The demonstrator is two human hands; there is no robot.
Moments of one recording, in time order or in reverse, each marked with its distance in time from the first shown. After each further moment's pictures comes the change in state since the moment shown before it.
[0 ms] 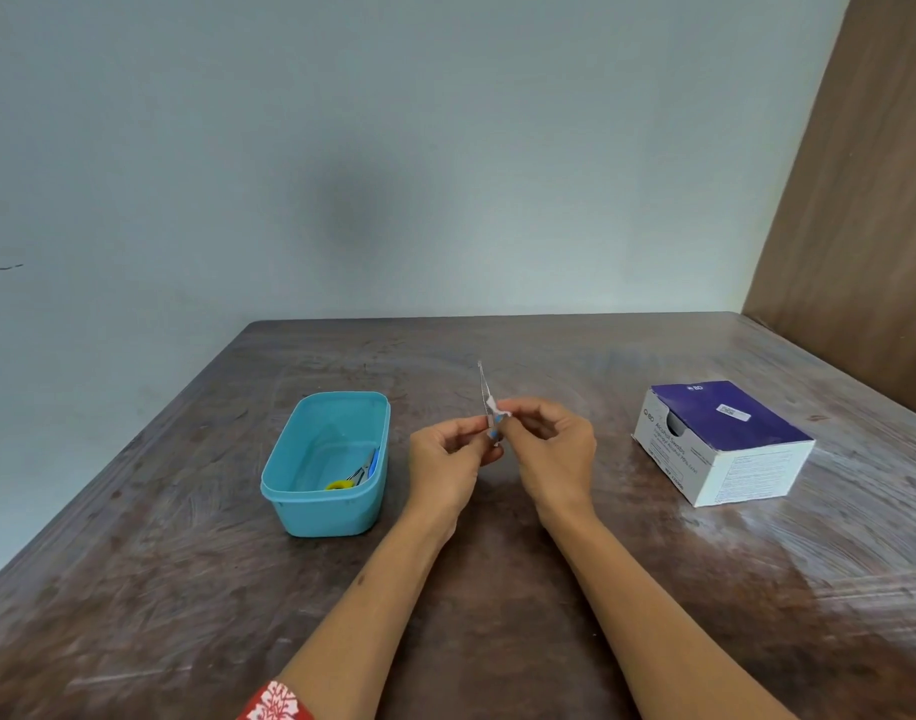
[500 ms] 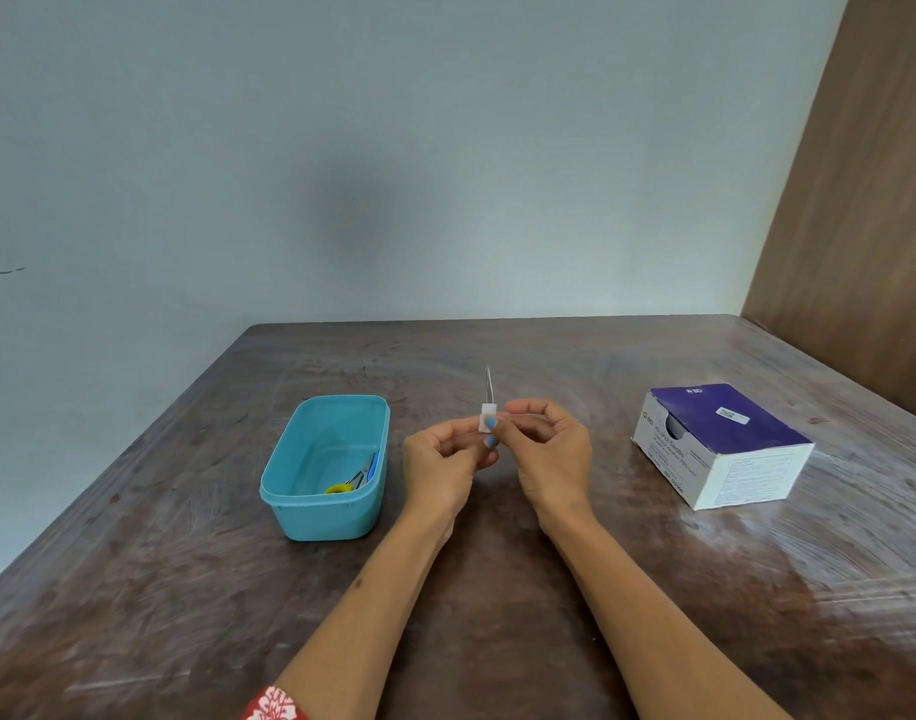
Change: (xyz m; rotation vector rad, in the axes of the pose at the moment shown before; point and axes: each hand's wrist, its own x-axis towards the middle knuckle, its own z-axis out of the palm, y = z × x) left_hand 0.001 0.002 -0.003 0.029 0.027 0.000; right_hand 0.000 -0.002 -0.001 -0.004 -0.025 0.076
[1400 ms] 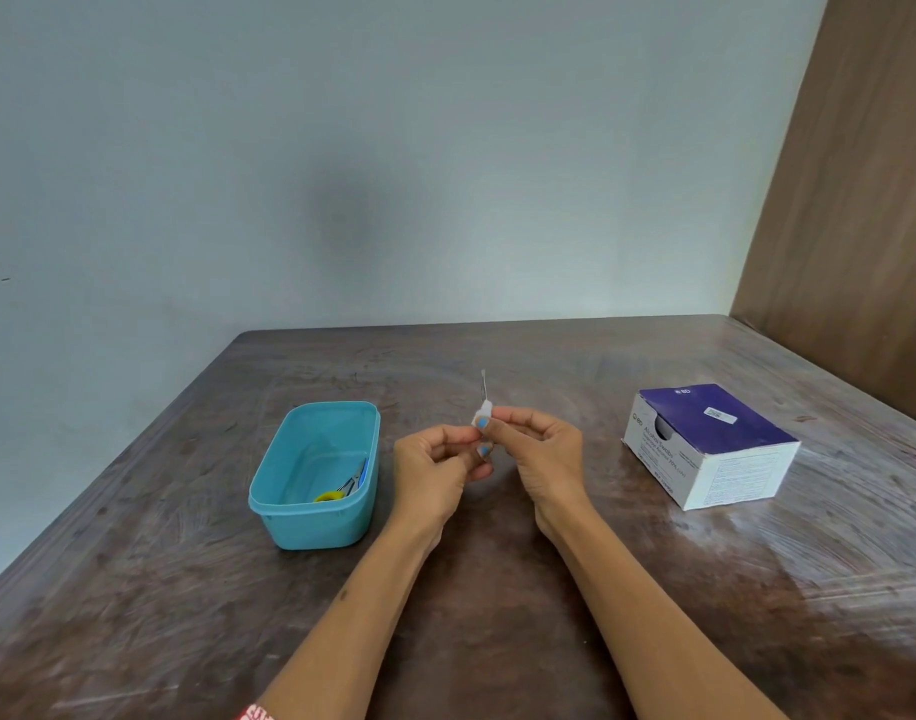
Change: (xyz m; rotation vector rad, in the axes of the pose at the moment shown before) left_hand -0.006 0.006 -0.002 0.000 -0.059 0.005; right_hand 0.003 -0.009 -0.004 0.198 -0.064 0.153
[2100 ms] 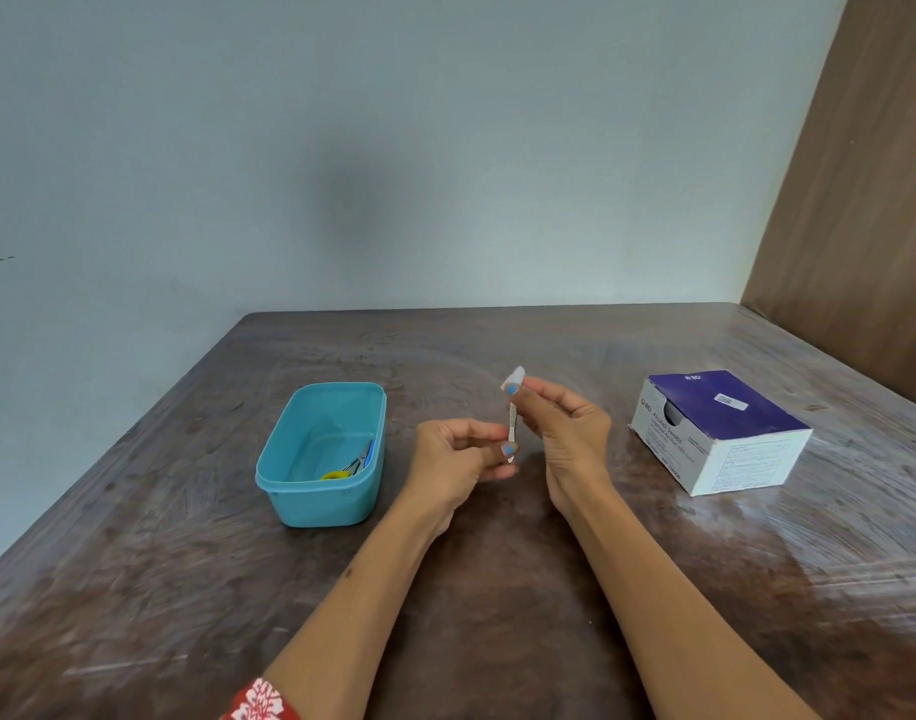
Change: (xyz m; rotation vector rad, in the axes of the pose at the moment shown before) left_hand -0.003 0.000 0.002 0.006 -0.128 -0.127; right_hand 0.007 -0.003 -0.006 0.115 0.129 0.005
